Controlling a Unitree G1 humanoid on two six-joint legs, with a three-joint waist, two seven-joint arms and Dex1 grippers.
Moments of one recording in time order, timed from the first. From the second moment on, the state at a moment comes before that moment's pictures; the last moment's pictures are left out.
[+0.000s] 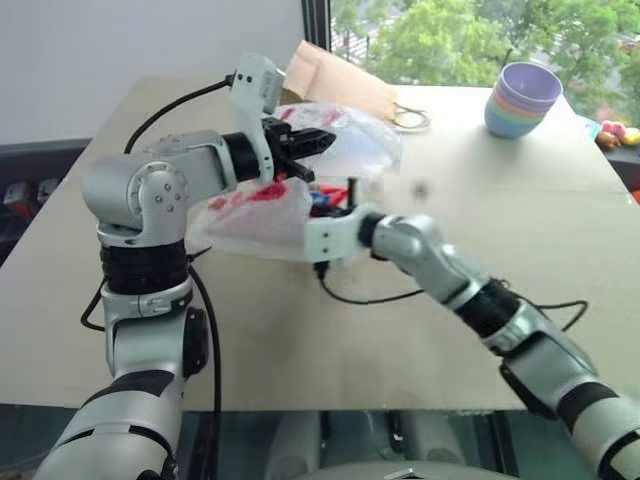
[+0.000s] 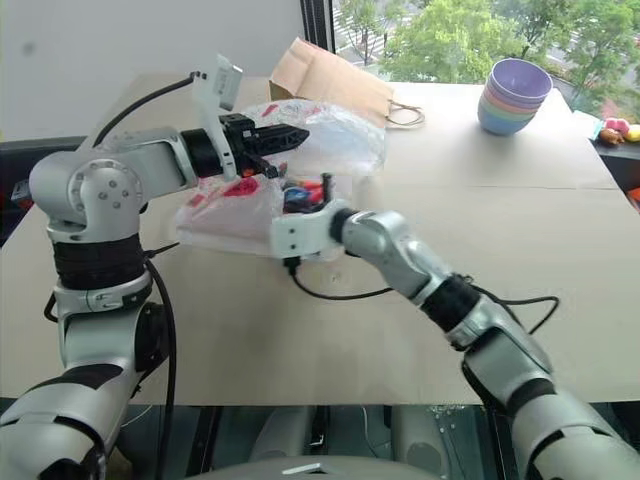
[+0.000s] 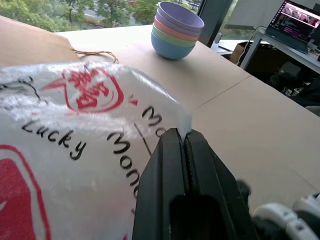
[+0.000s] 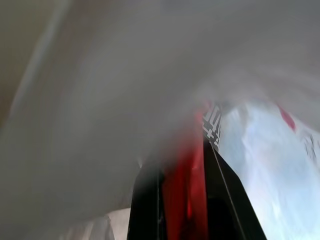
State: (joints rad) left arm -0.96 0.53 0.15 -0.08 -0.63 1.20 -0.56; right arm -0.87 -0.22 0.66 0.25 -0.46 -0.07 0.48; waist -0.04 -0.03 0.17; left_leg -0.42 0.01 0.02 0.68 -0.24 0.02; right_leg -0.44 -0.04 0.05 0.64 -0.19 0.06
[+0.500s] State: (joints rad) left arm -0.82 0.58 0.14 -0.15 -0.63 1.16 -0.59; right arm -0.95 -0.03 0.60 0.54 -0.40 -0.26 0.45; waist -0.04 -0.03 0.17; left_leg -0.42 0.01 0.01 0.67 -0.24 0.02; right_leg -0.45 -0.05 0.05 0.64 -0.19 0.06
